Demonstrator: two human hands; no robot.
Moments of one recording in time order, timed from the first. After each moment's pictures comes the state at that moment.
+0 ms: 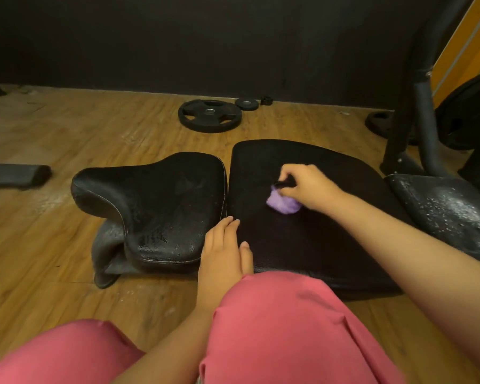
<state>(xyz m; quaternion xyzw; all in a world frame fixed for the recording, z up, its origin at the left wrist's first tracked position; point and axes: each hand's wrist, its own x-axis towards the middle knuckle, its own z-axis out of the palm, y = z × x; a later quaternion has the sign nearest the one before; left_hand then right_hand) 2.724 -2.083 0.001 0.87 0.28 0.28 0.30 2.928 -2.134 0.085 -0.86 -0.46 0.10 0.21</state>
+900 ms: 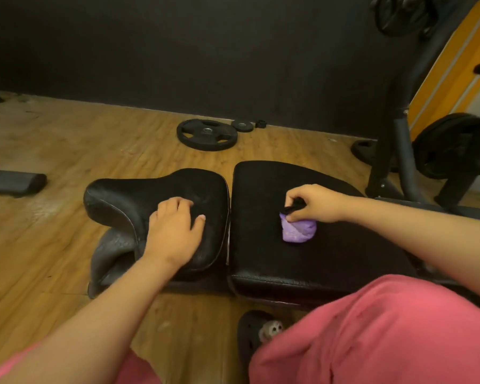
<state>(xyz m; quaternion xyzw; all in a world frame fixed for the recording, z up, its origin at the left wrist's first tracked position) 2.694 -1.982 0.042 0.90 0.34 0.21 0.15 2.927 -2.151 0.121 -0.82 -0.54 0.17 0.07</state>
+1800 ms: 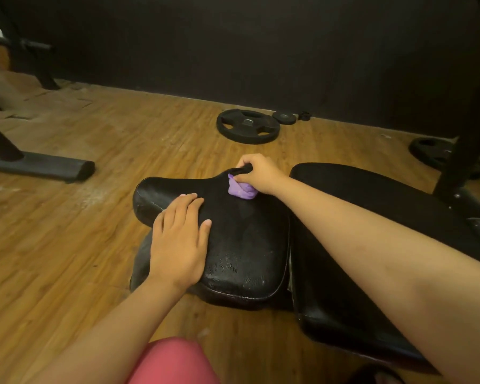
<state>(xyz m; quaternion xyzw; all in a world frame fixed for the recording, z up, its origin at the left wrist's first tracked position) 2.654 -1.909 0.002 0.89 0.37 0.27 0.08 2.873 -1.913 0.070 -0.79 -0.53 0.14 0.28</state>
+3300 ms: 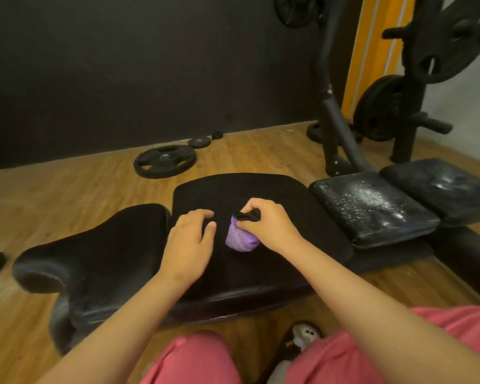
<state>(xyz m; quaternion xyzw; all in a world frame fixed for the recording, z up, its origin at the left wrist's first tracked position) 2.787 -2.087 0.085 0.92 0.18 0.24 0.25 2.905 -2.220 0.092 -0.82 -0.34 0.08 0.46</state>
